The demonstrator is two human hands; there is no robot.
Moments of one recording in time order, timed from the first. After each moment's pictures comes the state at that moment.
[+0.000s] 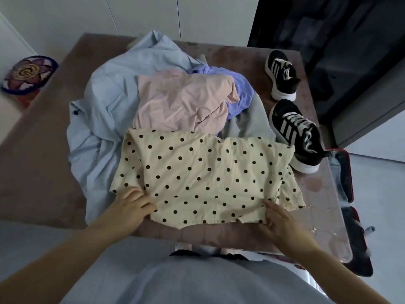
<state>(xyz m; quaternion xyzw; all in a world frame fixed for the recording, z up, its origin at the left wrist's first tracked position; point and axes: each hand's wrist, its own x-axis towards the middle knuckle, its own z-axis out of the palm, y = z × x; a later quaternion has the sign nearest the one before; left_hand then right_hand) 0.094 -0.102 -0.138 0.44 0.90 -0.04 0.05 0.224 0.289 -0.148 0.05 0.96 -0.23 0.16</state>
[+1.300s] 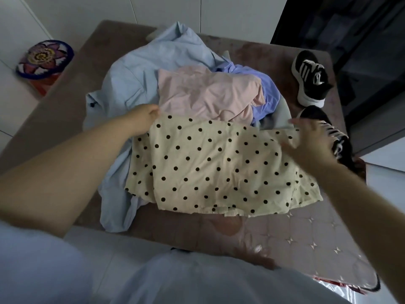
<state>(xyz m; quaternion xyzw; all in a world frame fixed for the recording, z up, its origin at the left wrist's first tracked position) -0.091 -0.068 -0.057 0.04 0.94 0.27 0.19 0.036 0.282 -0.053 0.12 0.98 -0.17 0.00</state>
